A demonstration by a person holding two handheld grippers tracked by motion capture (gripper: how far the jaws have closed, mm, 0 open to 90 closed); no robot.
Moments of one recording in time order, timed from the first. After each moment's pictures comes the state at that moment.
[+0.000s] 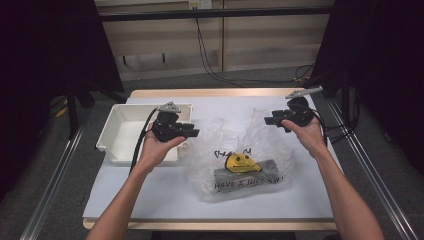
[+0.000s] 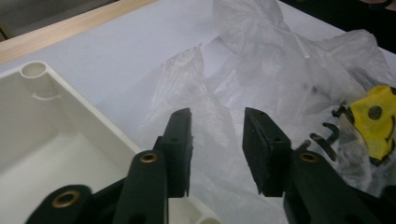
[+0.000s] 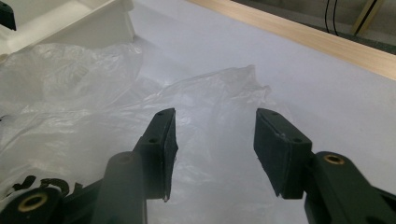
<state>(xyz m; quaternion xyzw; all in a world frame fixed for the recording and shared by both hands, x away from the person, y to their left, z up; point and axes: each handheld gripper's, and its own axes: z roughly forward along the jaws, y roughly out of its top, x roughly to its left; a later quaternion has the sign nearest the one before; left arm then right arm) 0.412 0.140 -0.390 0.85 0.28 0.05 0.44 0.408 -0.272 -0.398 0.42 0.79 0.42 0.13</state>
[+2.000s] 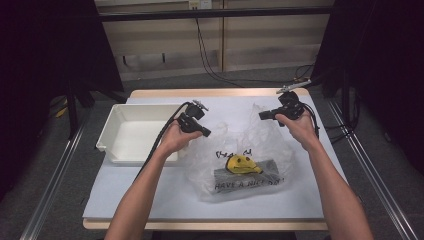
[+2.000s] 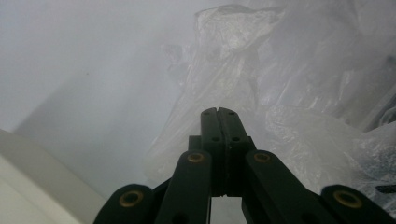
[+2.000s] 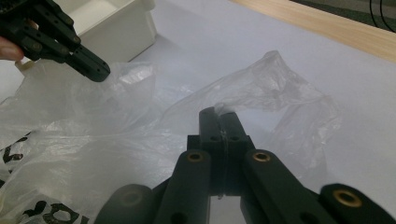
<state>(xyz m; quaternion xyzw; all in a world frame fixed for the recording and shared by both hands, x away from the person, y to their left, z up) 0.459 0.083 -0.418 0.92 0.26 0.00 0.31 0.431 -0.257 -0.398 0.41 0.81 0.42 0.07</state>
